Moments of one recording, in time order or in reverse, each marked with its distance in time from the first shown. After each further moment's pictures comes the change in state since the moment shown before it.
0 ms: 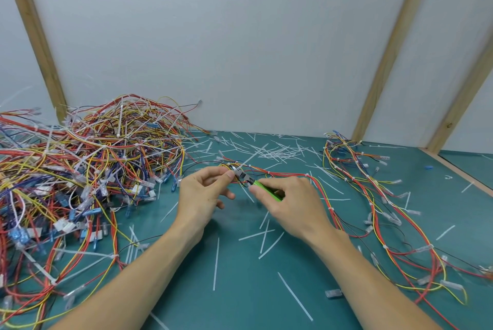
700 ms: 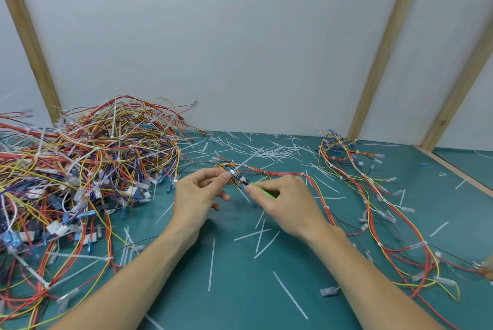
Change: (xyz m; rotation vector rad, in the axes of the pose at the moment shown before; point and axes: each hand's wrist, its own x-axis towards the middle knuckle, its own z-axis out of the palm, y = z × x) left_hand 0.000 -0.002 0.000 0.032 -0.011 -0.004; right_hand 0.001 -0.001 -0.004 0.030 -0.098 0.015
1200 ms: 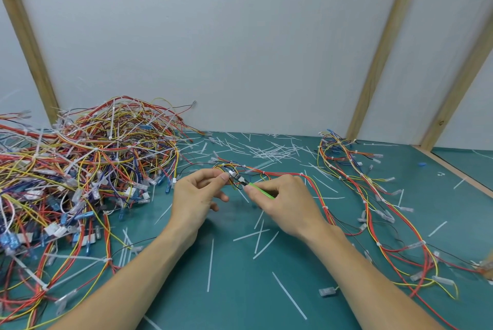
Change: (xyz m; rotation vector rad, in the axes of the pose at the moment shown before) left_hand -0.001 0.002 0.000 -0.013 -0.001 -0.001; right_hand 0.001 0.000 0.000 0.027 -0.013 -0.006
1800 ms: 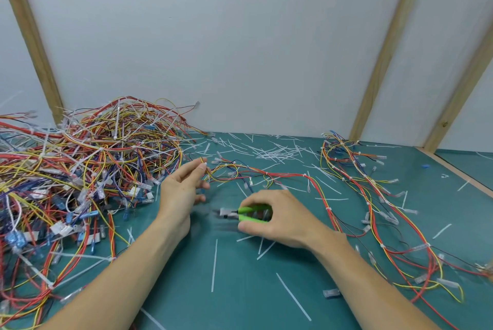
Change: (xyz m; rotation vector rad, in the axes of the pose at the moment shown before) left_hand 0.015 0.006 -0.020 -0.175 0.157 -0.083; right_hand -0.002 0.012 0.015 0.018 -0.272 -0.048
